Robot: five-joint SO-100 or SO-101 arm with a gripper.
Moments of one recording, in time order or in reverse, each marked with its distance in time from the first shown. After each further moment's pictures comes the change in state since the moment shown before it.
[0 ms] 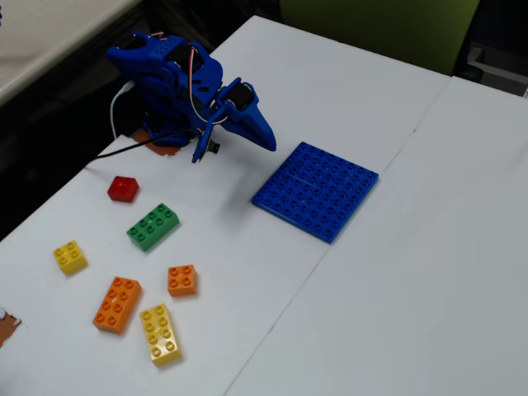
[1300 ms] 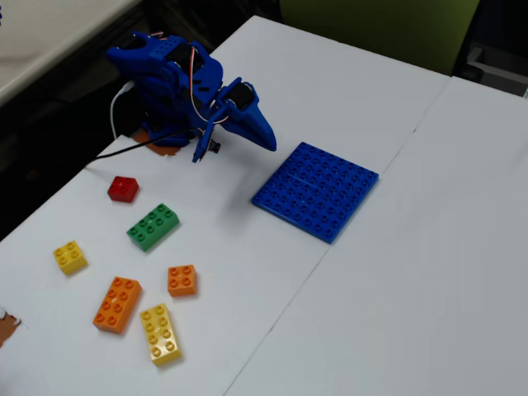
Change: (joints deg) arm -0.4 0.0 0.0 -0.2 -4.2
